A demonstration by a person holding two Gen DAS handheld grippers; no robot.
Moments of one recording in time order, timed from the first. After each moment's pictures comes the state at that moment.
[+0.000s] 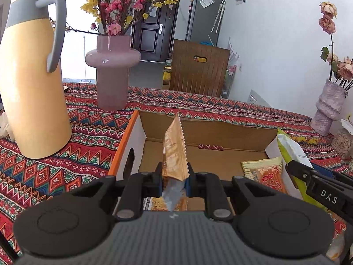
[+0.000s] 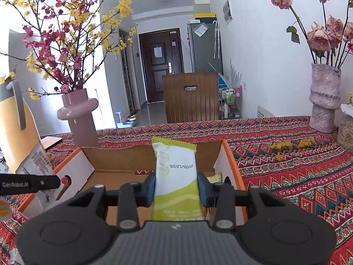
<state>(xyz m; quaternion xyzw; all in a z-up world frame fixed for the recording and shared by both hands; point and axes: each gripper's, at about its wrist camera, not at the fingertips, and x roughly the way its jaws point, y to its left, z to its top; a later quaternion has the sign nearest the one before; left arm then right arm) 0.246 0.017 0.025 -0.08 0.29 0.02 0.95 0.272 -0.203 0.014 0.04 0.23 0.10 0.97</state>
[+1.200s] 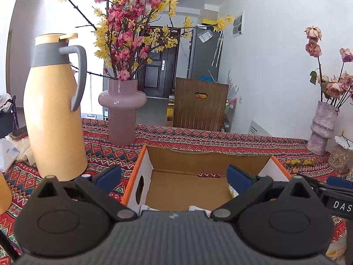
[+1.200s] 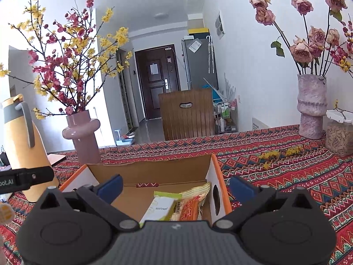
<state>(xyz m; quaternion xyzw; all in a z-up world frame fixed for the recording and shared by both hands) 0.184 0.008 0.061 -0.05 0.19 0.04 0.98 0.223 -0.224 0.037 0.07 0.18 0.09 0.98</state>
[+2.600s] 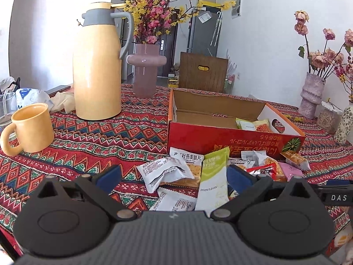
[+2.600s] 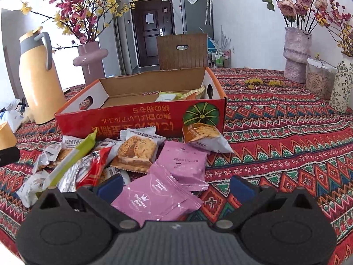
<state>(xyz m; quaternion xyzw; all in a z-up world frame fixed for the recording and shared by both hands) 0.036 0.057 0.011 -0.06 0.24 0.03 0.97 0.095 -0.206 -0.020 0.04 0.33 0.08 0.94</state>
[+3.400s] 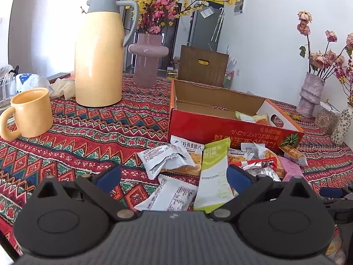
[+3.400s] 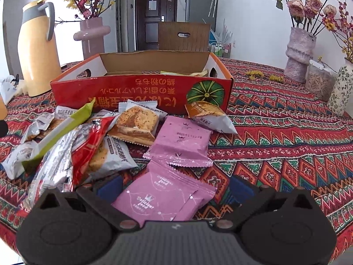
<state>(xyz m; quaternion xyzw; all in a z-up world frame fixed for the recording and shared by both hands) 0.031 0.065 0.002 -0.08 0.26 0.02 0.96 0.085 -0.187 -0.041 -0.03 0.35 0.06 0.93</state>
